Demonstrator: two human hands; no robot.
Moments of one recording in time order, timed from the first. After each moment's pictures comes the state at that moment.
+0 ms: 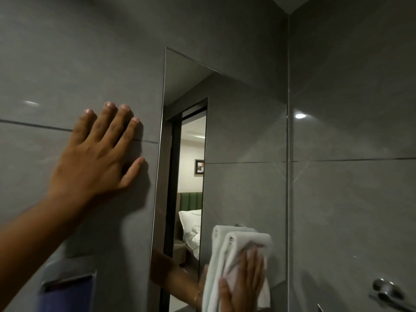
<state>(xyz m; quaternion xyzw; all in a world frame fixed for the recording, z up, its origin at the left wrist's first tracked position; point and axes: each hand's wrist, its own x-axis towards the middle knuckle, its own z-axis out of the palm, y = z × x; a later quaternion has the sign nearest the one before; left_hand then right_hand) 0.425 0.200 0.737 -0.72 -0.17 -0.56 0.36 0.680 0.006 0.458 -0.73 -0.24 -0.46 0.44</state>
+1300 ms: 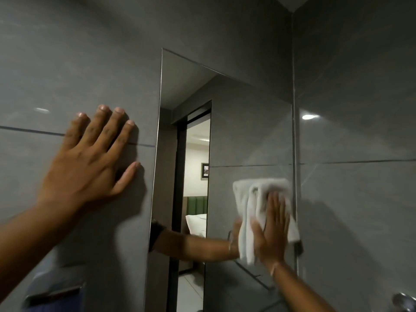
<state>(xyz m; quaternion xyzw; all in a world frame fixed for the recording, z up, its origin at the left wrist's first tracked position) 0.425 0.199 0.736 -0.71 -0.17 -0.57 0.37 0.755 -0.034 0.585 -0.71 -0.29 -0.48 0.43</state>
